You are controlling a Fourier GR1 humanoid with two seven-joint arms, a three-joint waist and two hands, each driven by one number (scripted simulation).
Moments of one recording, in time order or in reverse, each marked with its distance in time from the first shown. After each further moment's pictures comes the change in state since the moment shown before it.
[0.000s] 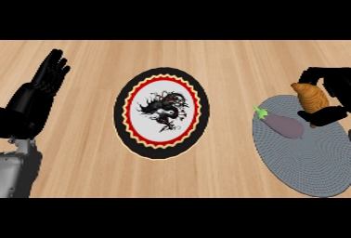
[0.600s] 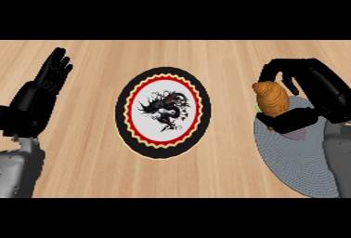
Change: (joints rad) left arm -0.014 -0.017 0.000 0.001 -0.015 -0.004 0.003; right arm -0.041 0.211 0.065 -0.430 -0.209 0.209 0.274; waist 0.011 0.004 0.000
